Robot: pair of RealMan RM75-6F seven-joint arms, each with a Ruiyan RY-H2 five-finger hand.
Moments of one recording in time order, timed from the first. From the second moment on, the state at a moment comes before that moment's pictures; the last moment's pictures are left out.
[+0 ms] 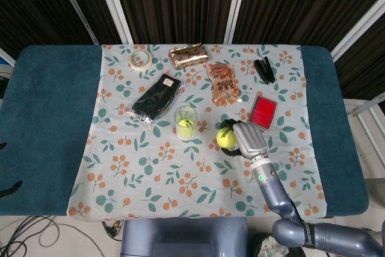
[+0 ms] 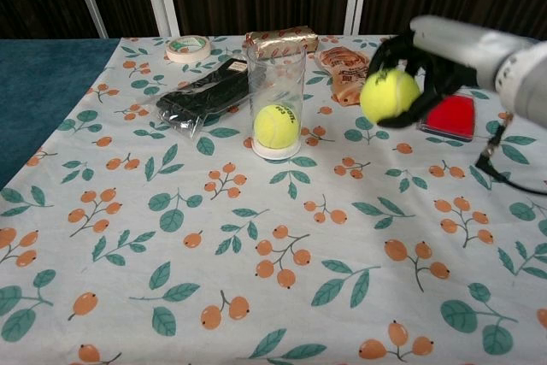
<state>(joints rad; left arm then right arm) 0.00 -1.05 -0.07 -1.75 1.35 1.53 0.15 0.67 -1.51 0.32 -1.74 -0.95 1.10 -0.46</state>
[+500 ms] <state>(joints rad) 0.00 -1.05 -0.07 -1.74 1.35 1.52 0.14 0.93 -1.47 0.51 -1.68 -0.64 0.97 -0.53</state>
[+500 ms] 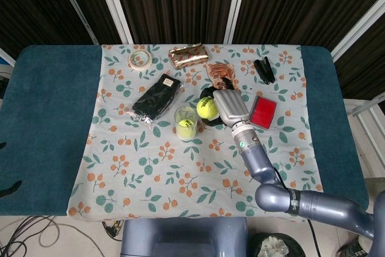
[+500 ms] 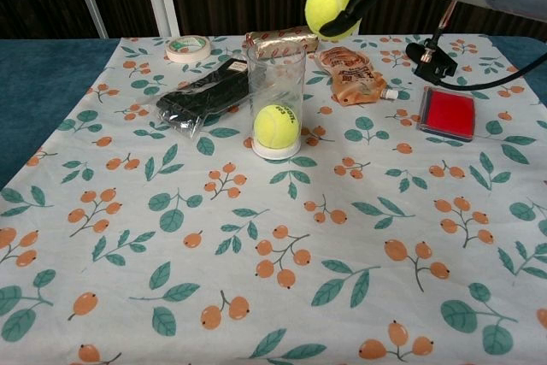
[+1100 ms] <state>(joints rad) 0.00 -1.05 -0.08 -1.74 1.35 1.52 0.13 1.06 -1.55 0.49 -1.64 -0.55 0.98 -0.51</state>
